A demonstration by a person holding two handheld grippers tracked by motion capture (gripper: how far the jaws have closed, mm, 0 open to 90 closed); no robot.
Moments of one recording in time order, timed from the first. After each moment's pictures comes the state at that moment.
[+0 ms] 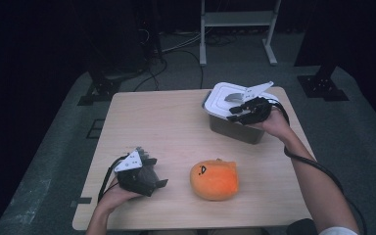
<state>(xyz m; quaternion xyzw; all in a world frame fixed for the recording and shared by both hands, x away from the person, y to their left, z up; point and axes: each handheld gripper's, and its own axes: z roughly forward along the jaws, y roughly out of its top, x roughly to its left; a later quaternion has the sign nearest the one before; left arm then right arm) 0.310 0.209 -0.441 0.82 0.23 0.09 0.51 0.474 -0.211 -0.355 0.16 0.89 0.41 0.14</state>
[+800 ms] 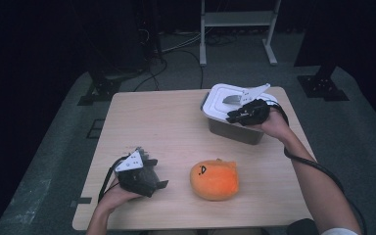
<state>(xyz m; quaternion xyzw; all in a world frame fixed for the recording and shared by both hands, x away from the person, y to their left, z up) 0.309 0.207 -0.442 0.83 0.23 0.09 0.51 0.466 -0.205 -0.353 0.14 0.90 0.40 0.14</state>
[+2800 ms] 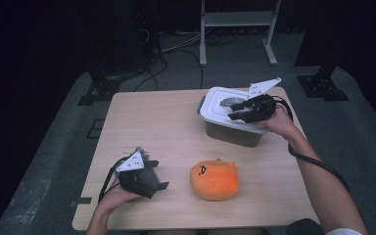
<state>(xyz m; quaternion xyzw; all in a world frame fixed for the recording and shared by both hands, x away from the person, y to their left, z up) 0.310 0.207 -0.444 0.83 0.23 0.08 0.51 0.464 -0.220 -0.332 0.15 0.87 0.45 0.13</state>
